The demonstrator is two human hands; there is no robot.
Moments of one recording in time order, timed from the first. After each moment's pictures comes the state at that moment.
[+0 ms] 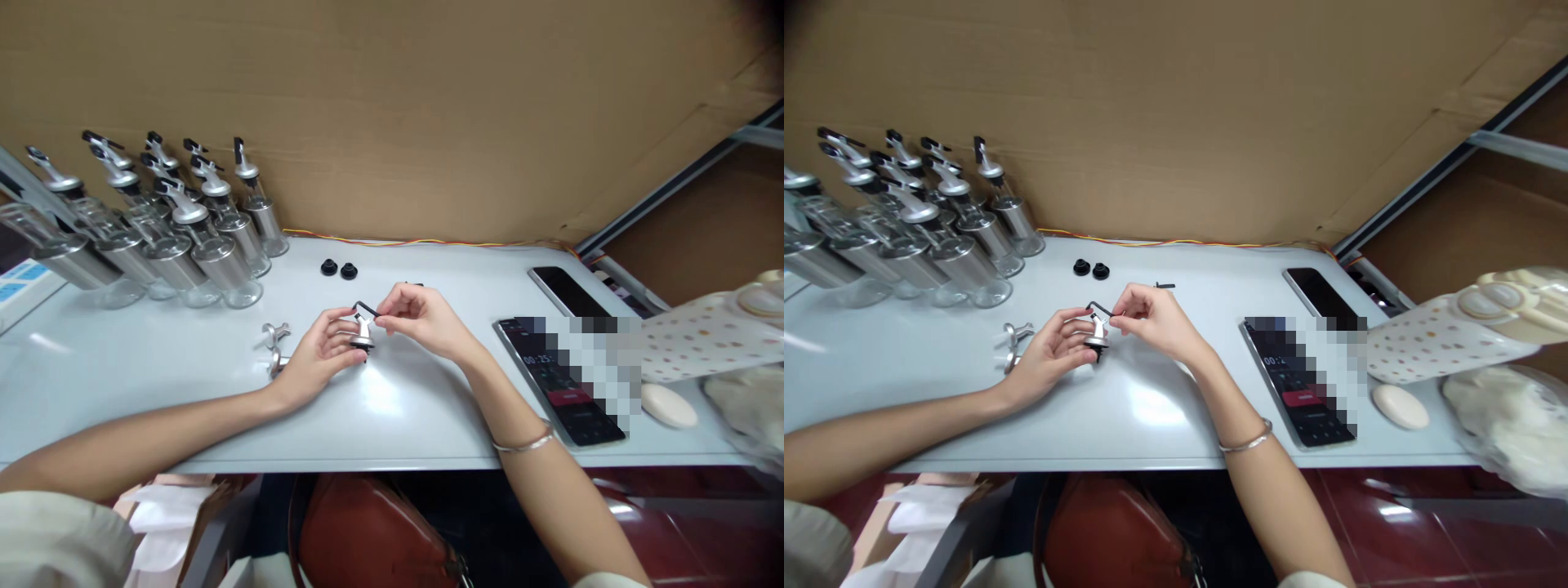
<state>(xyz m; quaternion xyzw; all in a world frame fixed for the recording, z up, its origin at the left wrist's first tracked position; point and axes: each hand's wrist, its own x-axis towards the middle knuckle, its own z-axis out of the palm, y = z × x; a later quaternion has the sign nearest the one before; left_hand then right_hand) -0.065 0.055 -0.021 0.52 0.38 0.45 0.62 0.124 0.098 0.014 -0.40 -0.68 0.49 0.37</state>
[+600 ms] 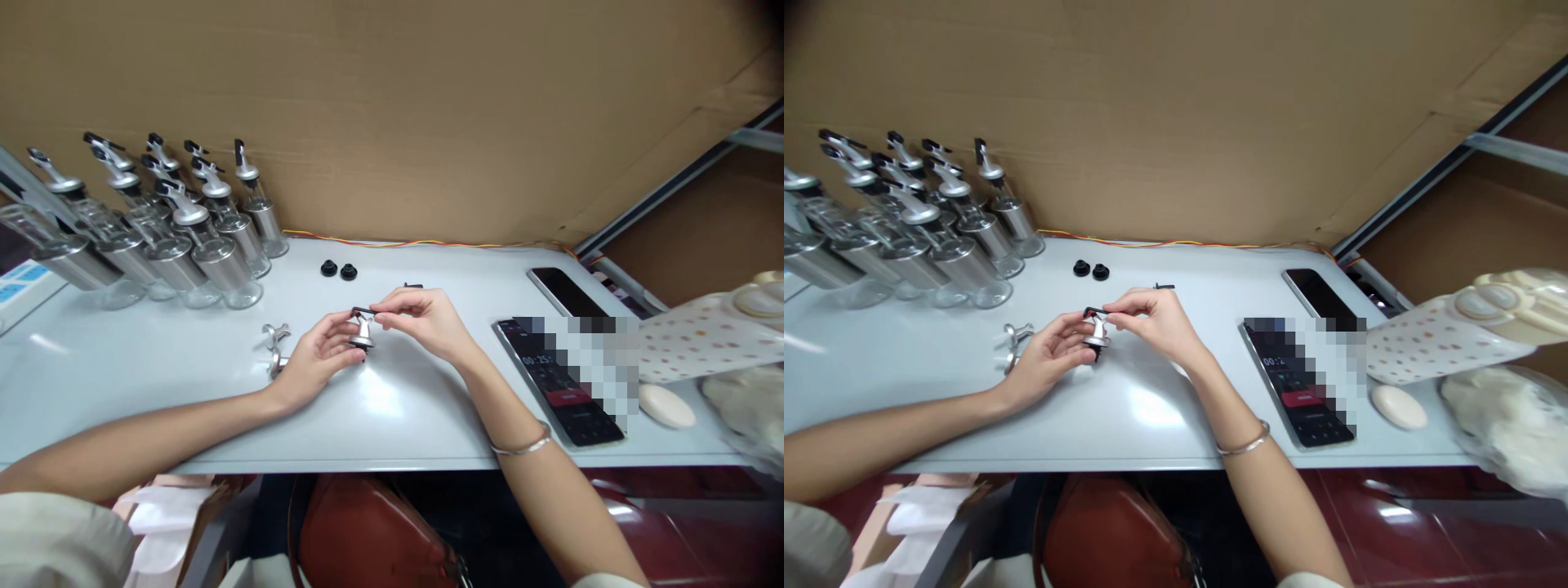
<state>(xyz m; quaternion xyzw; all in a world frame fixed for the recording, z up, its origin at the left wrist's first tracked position) -0.067 0.055 -0.024 0.53 0.40 0.45 0.60 0.122 0.096 0.015 -0.38 -0.69 0.45 0.42</state>
